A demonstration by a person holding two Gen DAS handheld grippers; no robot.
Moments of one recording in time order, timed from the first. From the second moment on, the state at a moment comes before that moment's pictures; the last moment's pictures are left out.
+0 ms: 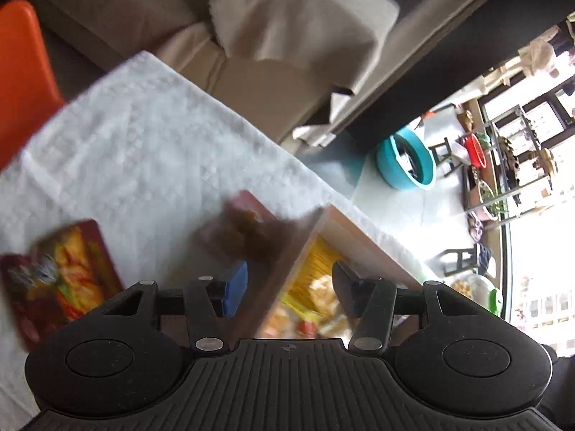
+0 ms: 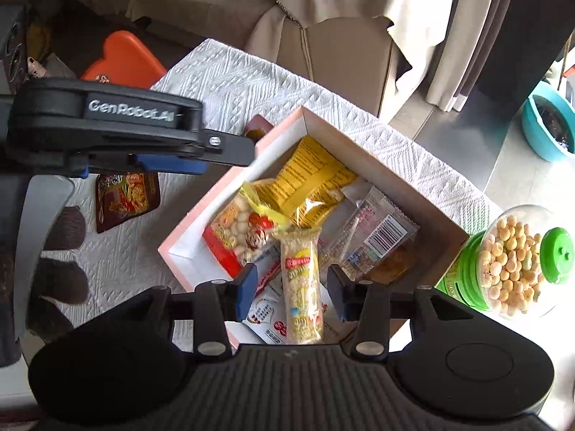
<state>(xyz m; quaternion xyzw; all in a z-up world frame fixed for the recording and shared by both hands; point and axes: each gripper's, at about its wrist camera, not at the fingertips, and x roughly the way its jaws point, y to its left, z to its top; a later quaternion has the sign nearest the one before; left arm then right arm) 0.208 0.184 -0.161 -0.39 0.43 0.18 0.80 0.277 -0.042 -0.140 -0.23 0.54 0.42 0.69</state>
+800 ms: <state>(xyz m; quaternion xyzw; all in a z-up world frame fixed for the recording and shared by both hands) 0.023 0.270 -0.230 -0.37 0.47 0.17 0.78 0.203 0.140 -0.247 -0.24 0.63 0.42 0.61</state>
